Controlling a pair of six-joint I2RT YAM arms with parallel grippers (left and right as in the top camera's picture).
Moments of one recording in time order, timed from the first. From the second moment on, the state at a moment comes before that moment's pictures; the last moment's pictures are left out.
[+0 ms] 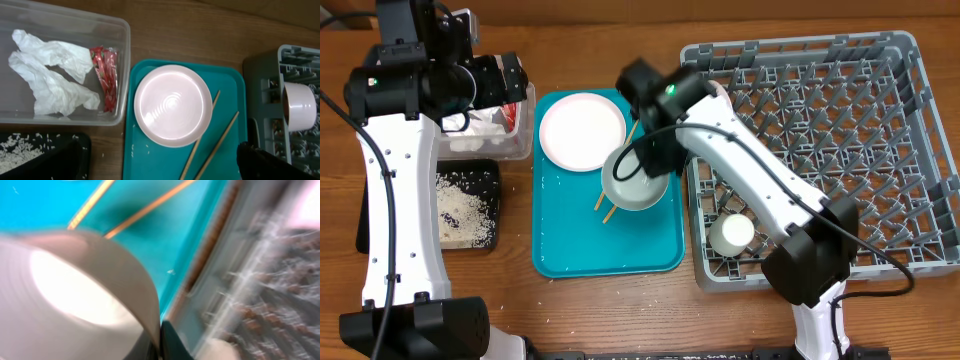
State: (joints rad) left arm 0.12 1.69 1.86 -1.13 0.23 -0.12; right arm 0.65 2.11 2.17 -1.54 0.04 0.25
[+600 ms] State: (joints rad) left arm 0.12 1.69 1.86 -1.13 0.23 -0.12; right arm 0.49 1.77 2.03 -1.64 0.80 0.60
